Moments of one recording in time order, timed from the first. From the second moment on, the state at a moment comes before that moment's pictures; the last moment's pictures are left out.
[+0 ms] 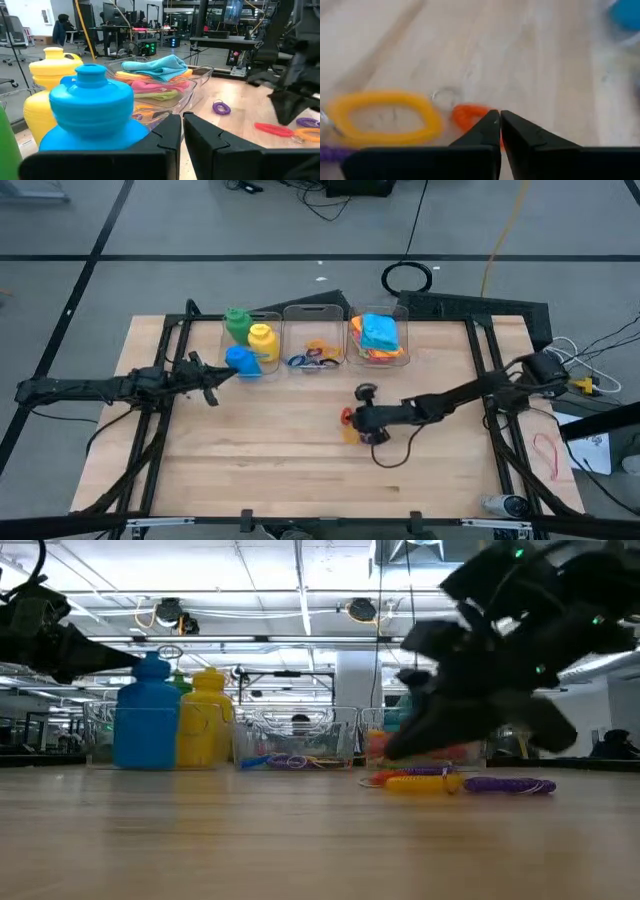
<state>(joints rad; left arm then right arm) 0.03 0.14 0.02 0.07 -0.34 -0.08 0.24 1.74 0.79 0.29 0.27 -0.24</state>
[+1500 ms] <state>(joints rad) 0.03 0.14 0.02 0.07 -0.34 -0.08 -0.02 1.60 0.61 0.25 0.15 -0.07</state>
